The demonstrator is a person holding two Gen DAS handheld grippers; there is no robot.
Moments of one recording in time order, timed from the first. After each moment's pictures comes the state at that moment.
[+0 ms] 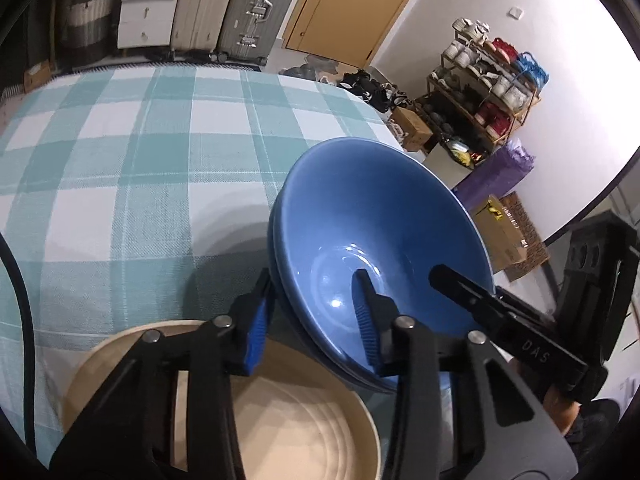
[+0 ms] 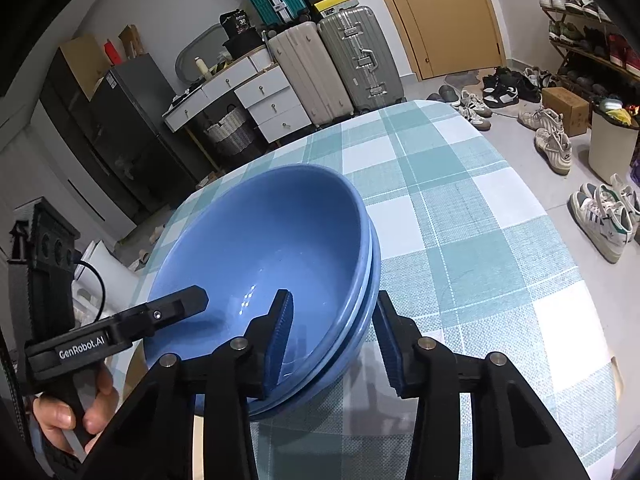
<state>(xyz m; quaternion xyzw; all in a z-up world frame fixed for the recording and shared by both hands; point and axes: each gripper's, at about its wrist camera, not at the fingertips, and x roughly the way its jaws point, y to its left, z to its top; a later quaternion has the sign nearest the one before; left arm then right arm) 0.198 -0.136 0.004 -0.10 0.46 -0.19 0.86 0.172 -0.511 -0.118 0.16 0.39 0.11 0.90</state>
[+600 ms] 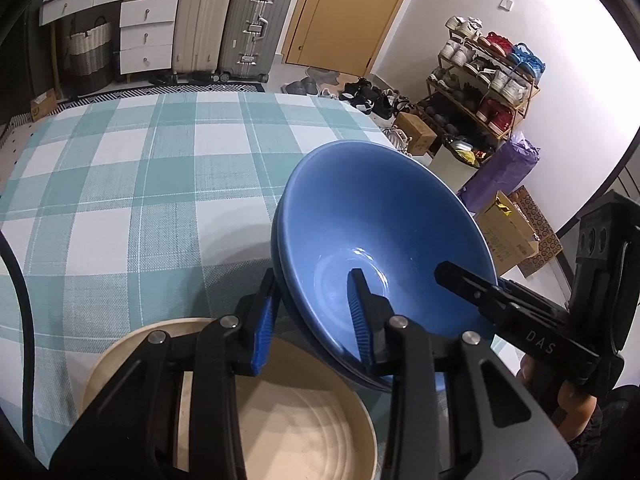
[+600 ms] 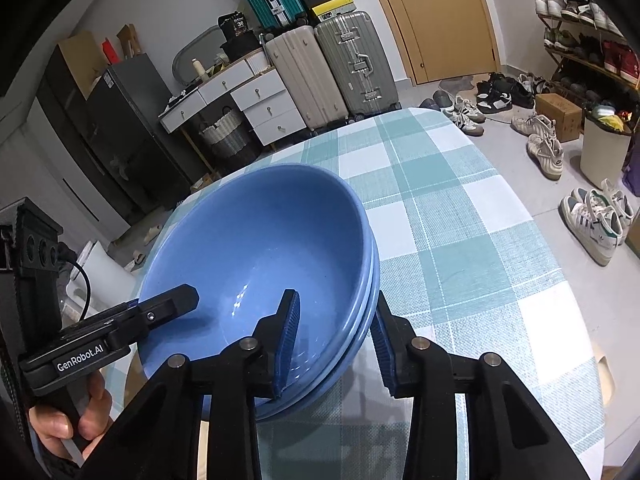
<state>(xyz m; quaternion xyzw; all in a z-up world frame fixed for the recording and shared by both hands) 0.175 -0.141 0.030 -0.07 0.44 -0.19 0.88 0.160 -0.512 -0.103 0.14 0.39 0.10 0.90</state>
